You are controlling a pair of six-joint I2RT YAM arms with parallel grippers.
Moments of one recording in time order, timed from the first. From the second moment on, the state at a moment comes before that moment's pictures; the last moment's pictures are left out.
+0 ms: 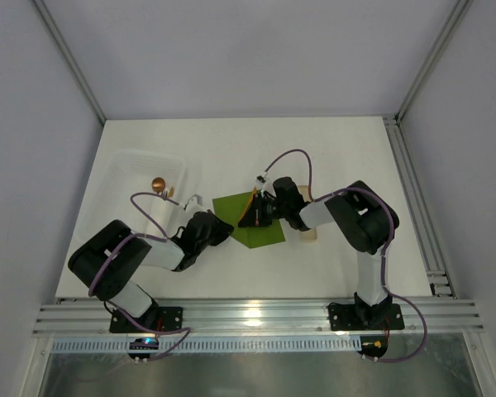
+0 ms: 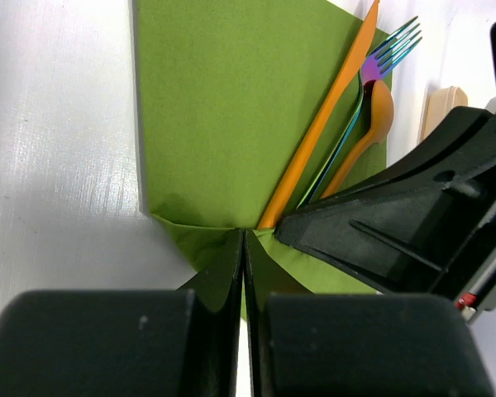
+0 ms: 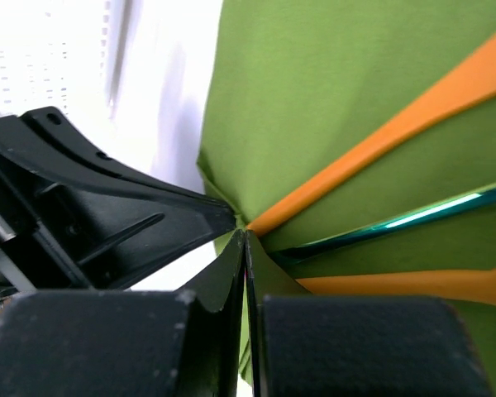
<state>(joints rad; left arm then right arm) -0.68 1.57 0.38 0.63 -0.20 -1.09 0.59 1.99 0.87 0.54 -0.63 0.71</state>
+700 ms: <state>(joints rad) -0.77 1.46 0.38 0.52 -0.23 -0.98 0.57 2.03 0.89 0.57 -0.66 0.71</state>
